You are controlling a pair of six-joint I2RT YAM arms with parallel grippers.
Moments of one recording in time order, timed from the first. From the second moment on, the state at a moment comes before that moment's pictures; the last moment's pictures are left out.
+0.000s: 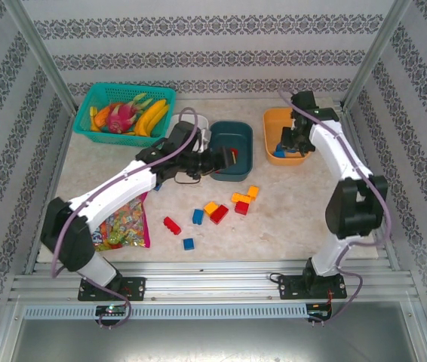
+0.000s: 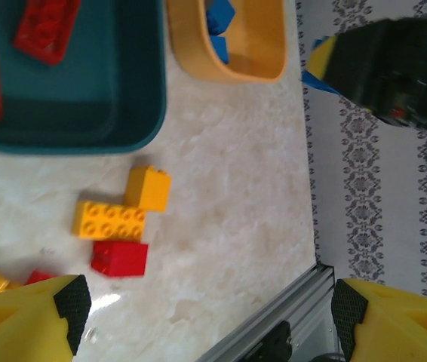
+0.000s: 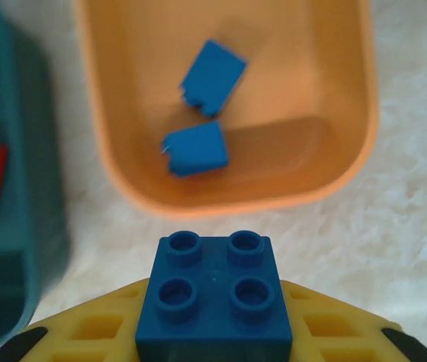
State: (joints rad) left arm -0.63 1.61 1.37 -0.45 0.36 -0.87; right arm 0.08 1.83 1.65 -1.02 0.05 0.28
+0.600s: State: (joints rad) left arm -0.63 1.84 1.63 -0.43 0.39 -0.86; right arm 0.02 2.26 1.97 -1.09 0.11 0.32
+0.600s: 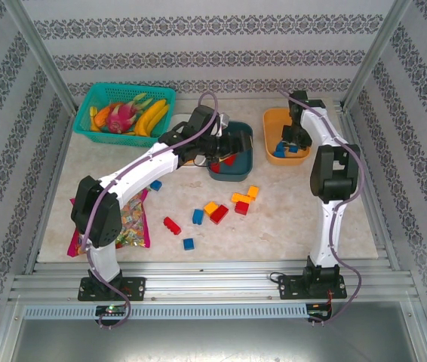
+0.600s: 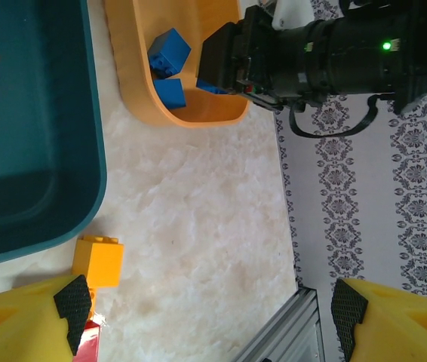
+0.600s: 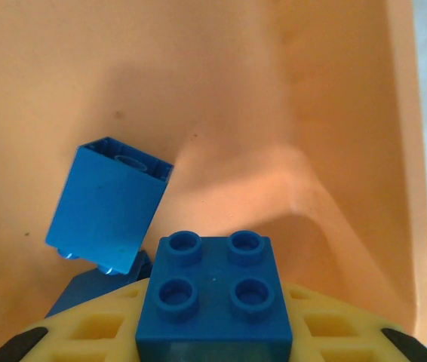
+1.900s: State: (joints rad) left arm -0.68 1.83 1.46 -0.97 0.21 -0.27; right arm 0.45 0.89 0.59 -0.50 -0.37 0.61
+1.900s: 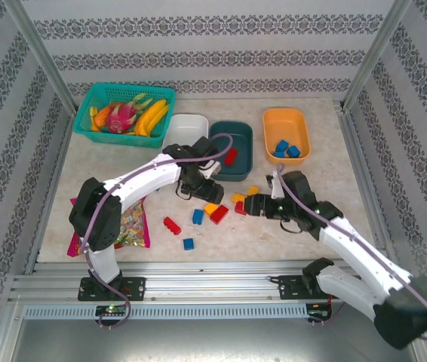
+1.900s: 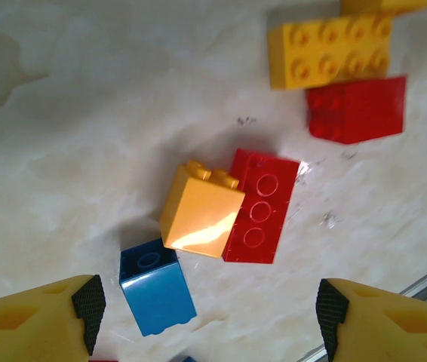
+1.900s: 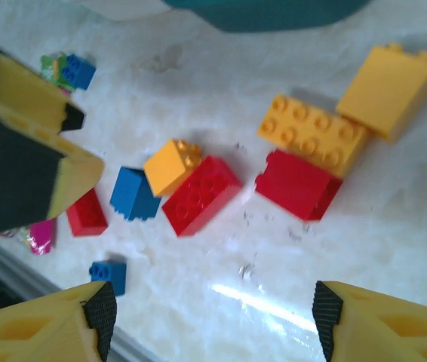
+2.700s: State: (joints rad) left arm -0.73 2.00 1.49 -1.00 0.13 -0.11; right arm 0.45 0.79 0.49 -0.45 -0.48 0.76
